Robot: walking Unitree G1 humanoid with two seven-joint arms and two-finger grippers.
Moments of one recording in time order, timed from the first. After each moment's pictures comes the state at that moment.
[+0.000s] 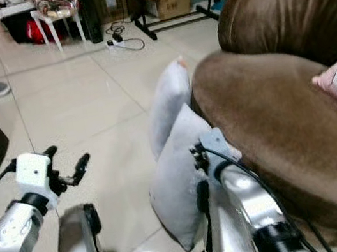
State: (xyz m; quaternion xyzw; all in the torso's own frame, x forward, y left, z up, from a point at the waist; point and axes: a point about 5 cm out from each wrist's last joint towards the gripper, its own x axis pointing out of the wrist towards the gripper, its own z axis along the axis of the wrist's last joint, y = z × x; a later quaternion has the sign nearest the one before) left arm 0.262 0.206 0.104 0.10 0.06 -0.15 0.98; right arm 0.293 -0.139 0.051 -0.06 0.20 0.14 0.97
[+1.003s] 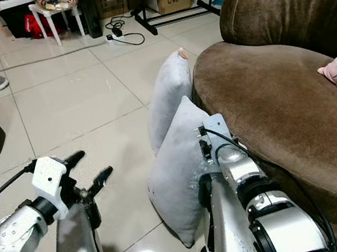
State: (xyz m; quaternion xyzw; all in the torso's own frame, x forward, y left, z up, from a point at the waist) left arm 0.243 0.183 0.111 0.09 0.09 -0.30 0.95; right arm 0.337 -0.162 0.039 -0.11 0.30 0.01 0.95
